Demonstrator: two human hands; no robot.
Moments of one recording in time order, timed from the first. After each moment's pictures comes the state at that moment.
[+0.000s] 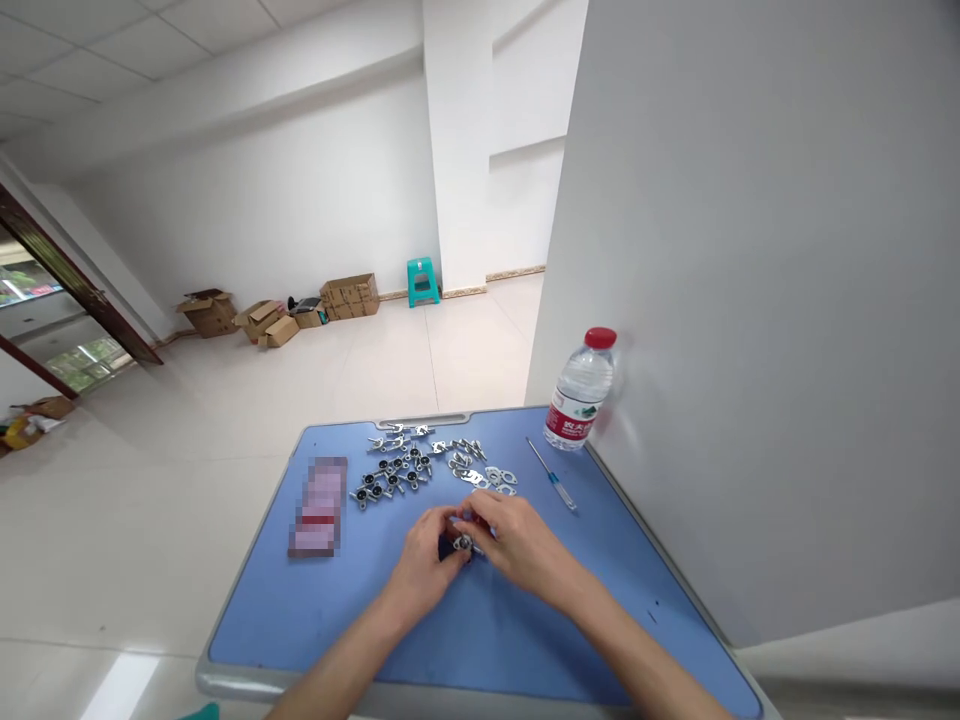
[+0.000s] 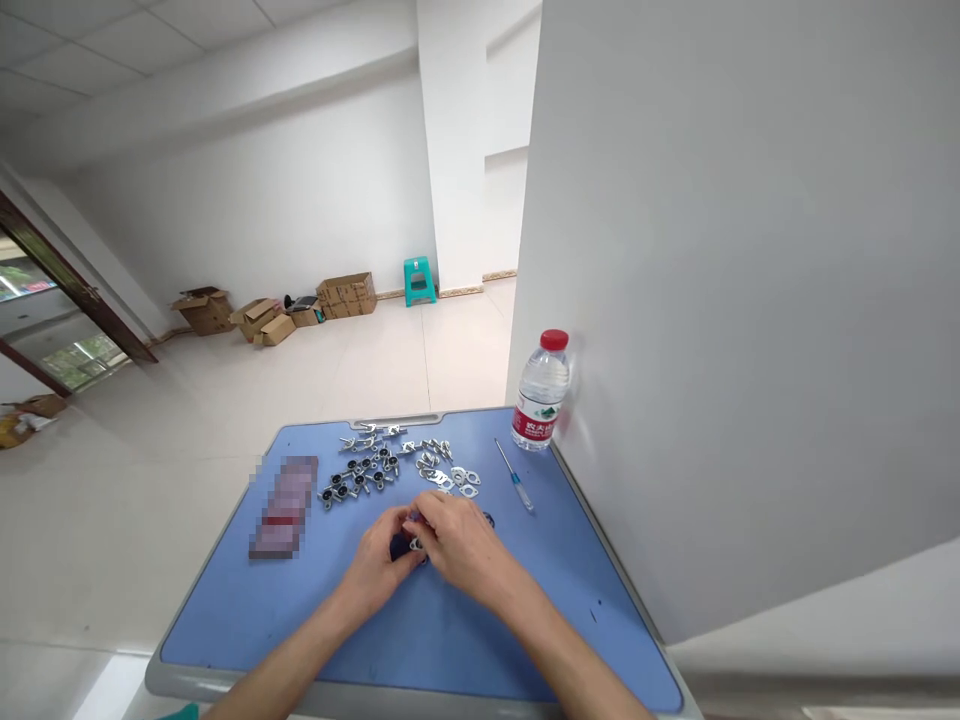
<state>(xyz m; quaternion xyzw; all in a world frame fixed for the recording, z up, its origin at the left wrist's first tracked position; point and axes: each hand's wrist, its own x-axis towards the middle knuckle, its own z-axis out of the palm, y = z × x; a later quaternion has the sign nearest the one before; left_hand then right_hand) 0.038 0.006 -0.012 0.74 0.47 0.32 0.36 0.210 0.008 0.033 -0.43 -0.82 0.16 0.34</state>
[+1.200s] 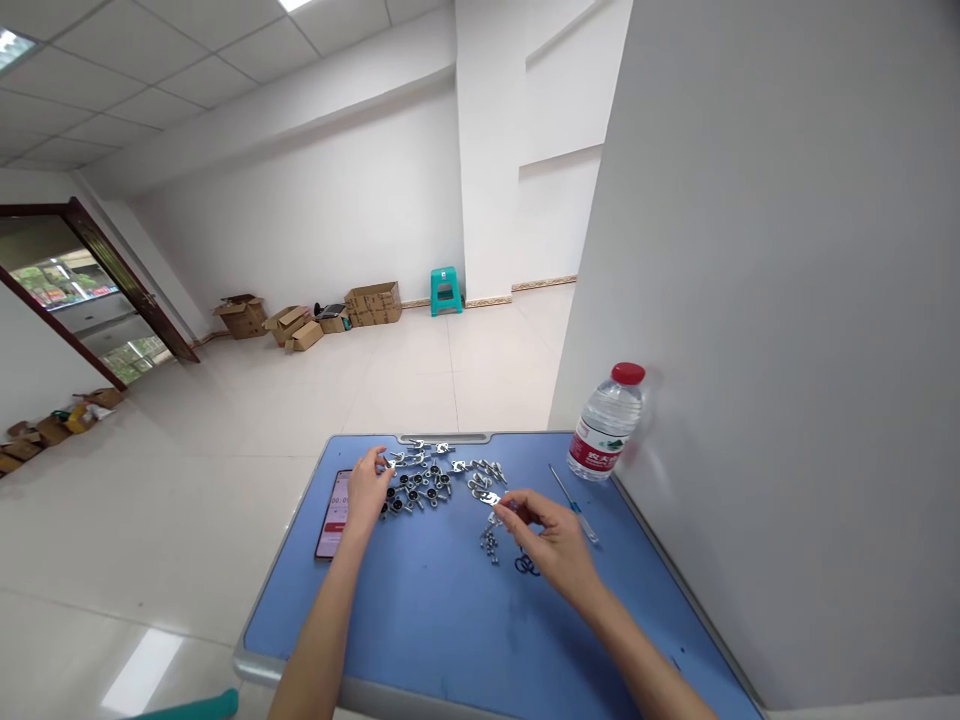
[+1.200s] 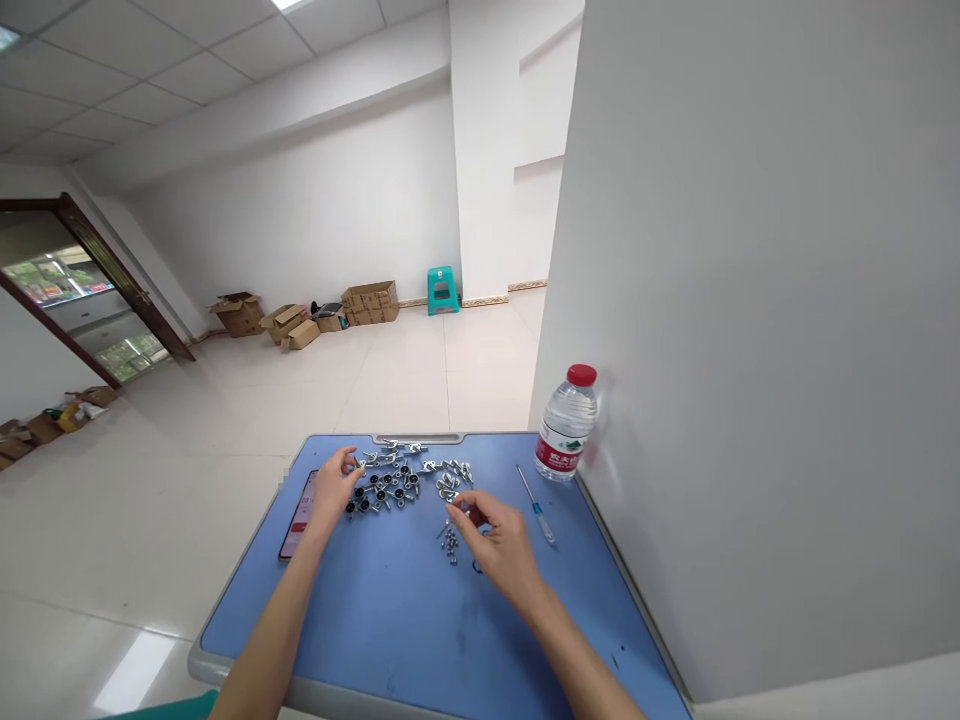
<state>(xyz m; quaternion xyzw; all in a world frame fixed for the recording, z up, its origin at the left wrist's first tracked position) -0.052 0.104 0.022 0.62 0.69 0.34 0.15 0.220 0.023 0.029 -0.46 -0.65 0.28 0.54</state>
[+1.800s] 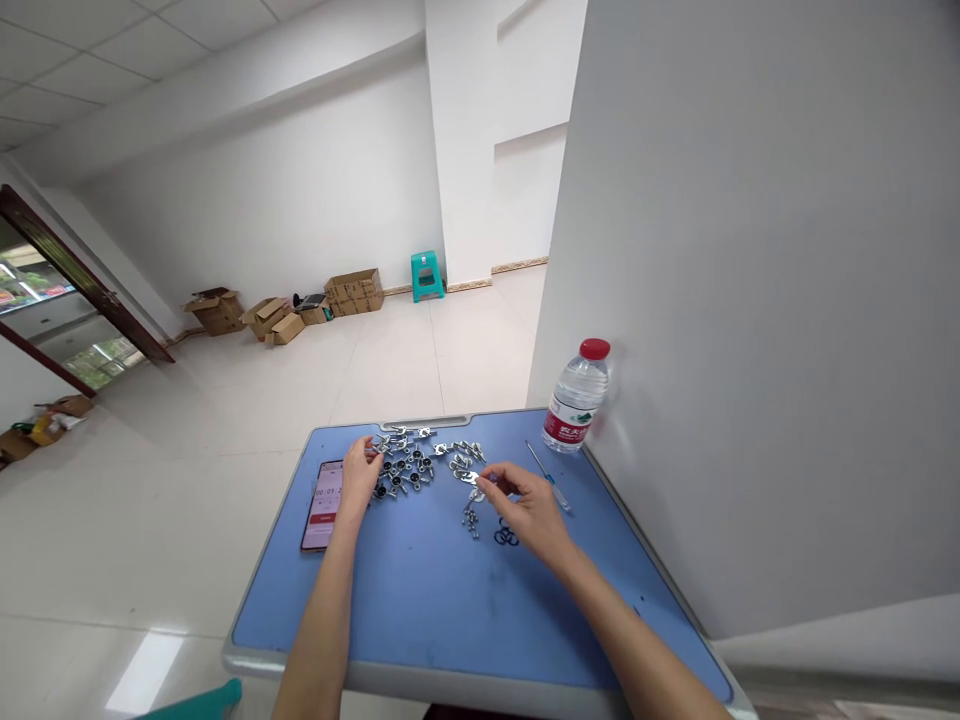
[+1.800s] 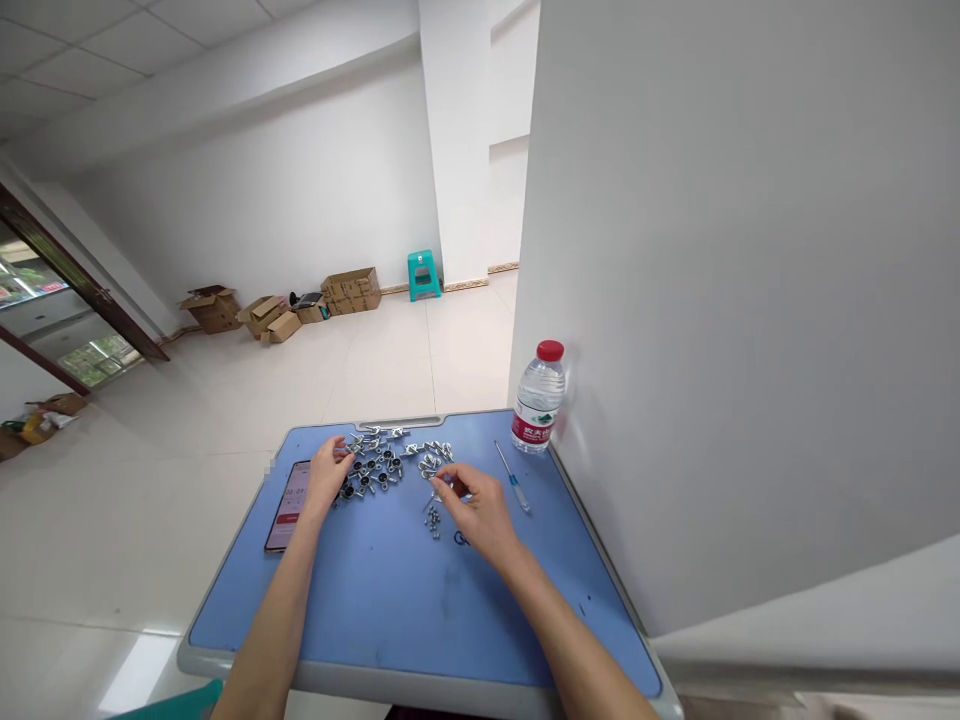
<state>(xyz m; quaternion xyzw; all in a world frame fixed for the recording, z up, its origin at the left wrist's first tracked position) -0.047 0.126 -0.002 0.63 0.68 0.35 0.13 0.224 0.030 0.028 -0.47 -0.64 0.26 0.54</state>
